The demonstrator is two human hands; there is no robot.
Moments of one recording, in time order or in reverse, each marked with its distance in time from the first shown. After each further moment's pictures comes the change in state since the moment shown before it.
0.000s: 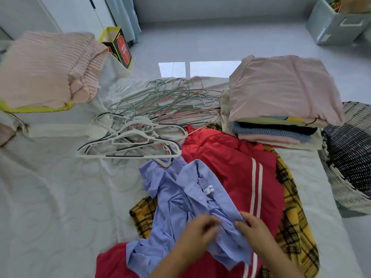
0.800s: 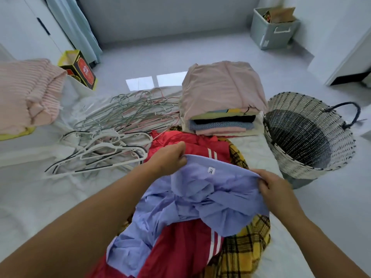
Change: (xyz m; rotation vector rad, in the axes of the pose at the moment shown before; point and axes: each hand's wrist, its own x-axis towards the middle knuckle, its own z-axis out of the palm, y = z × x) left_hand 0.084 0.122 -0.058 0.835 -0.044 0.259; right_hand -0.079 -0.011 -0.114 -0.365 0.537 -0.312
